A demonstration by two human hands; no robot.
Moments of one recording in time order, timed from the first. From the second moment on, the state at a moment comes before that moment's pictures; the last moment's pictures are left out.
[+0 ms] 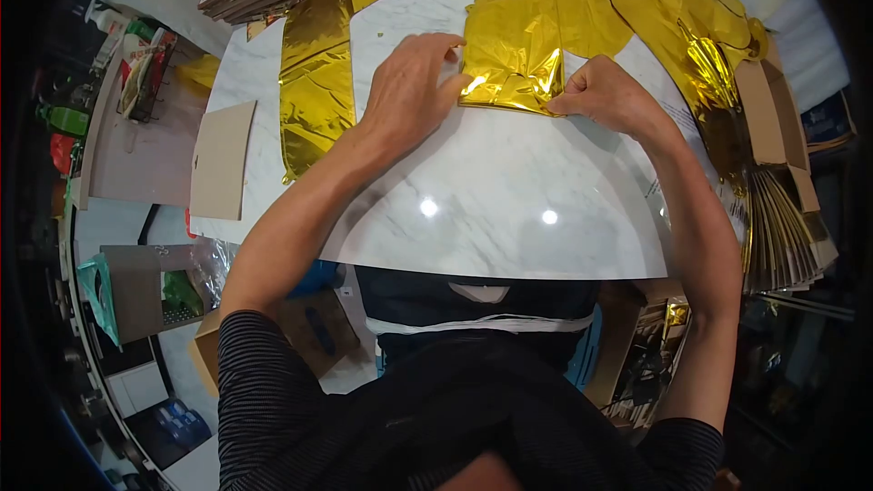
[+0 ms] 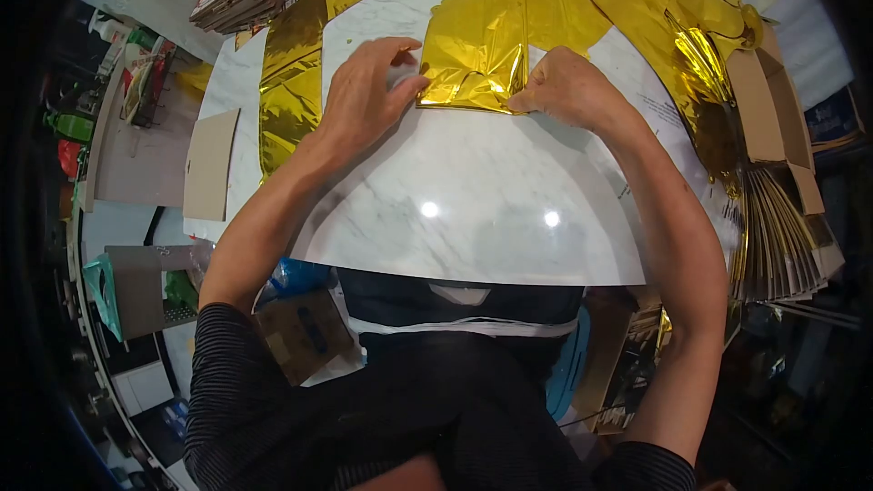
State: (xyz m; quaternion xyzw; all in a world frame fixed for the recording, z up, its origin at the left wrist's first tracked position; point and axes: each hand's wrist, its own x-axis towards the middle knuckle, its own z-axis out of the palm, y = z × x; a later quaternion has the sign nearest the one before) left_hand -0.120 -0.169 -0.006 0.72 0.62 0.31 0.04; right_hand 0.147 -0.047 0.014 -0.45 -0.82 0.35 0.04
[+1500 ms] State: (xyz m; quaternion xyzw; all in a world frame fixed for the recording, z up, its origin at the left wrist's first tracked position) left_hand -0.099 -0.139 -0.023 0.92 0.38 0.06 0.00; right_hand 0.151 -0.065 0.015 -0.53 -0.77 0.34 0.09
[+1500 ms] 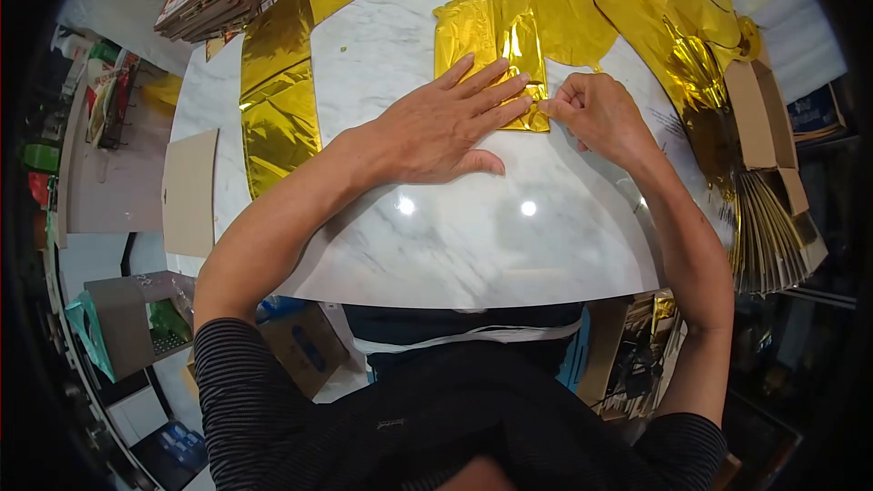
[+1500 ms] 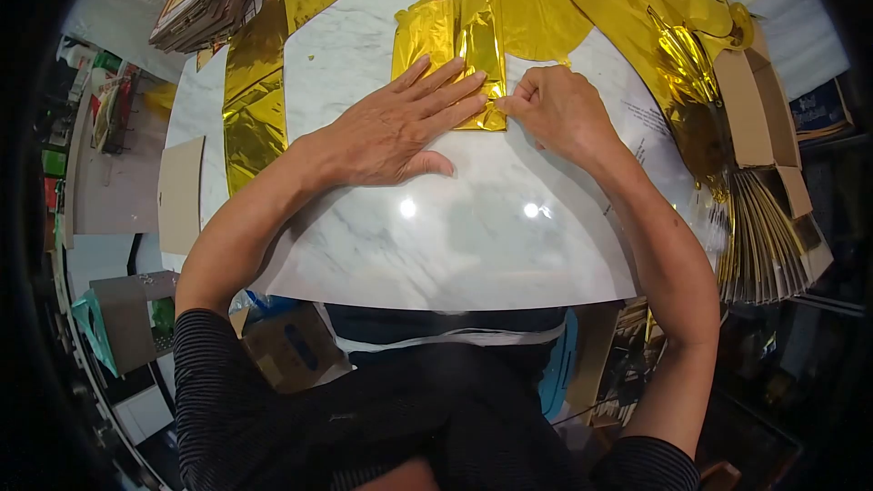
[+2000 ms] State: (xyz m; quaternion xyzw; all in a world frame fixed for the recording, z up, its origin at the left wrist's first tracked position) left_hand -0.100 -0.139 -0.022 0.92 0.38 0.09 0.01; right_hand 0.158 -0.089 0.006 -0.41 -0.87 0.17 0.21
